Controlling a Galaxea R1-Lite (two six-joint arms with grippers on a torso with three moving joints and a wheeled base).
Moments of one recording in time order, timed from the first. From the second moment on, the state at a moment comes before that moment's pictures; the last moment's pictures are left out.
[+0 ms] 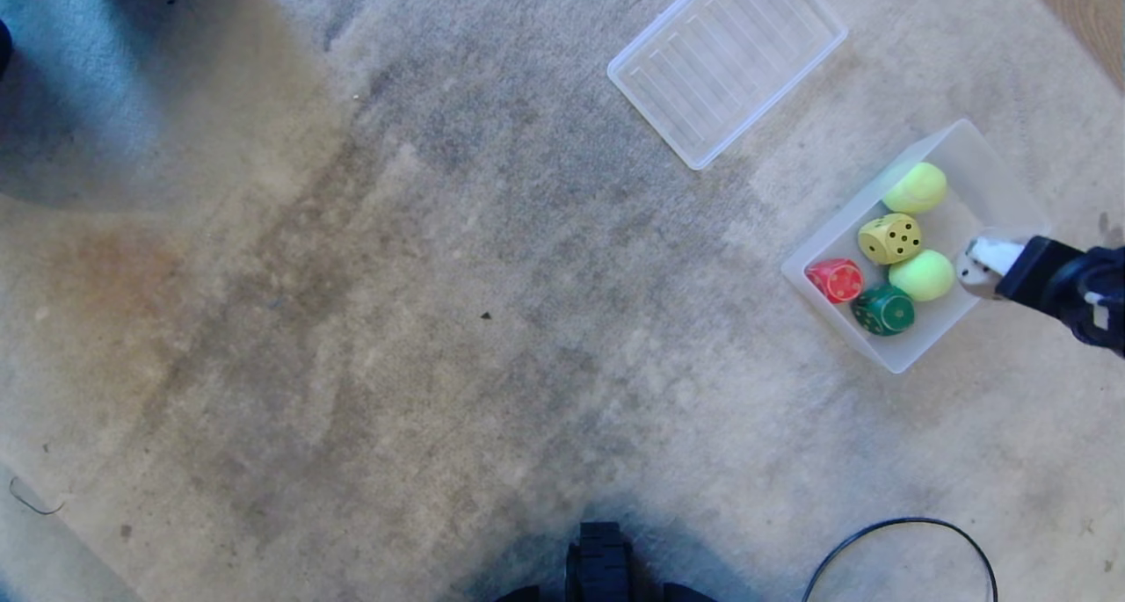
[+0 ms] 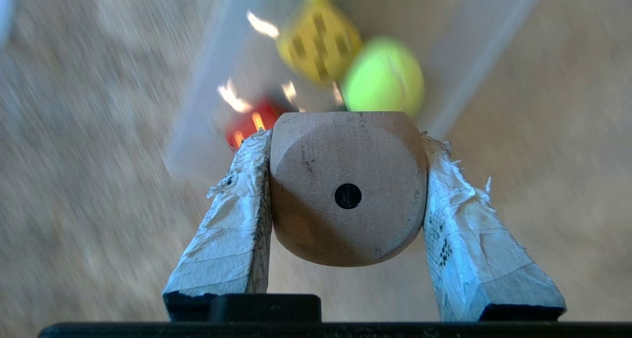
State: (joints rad) left arm -0.01 0.00 0.00 0.00 -0.01 0.02; right arm -0.03 1.41 -0.69 -0.63 -0.15 0.31
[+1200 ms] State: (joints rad) left arm -0.01 0.00 0.00 0.00 -0.01 0.02; right arm -0.17 1.58 -0.82 -0.65 -0.15 0.33
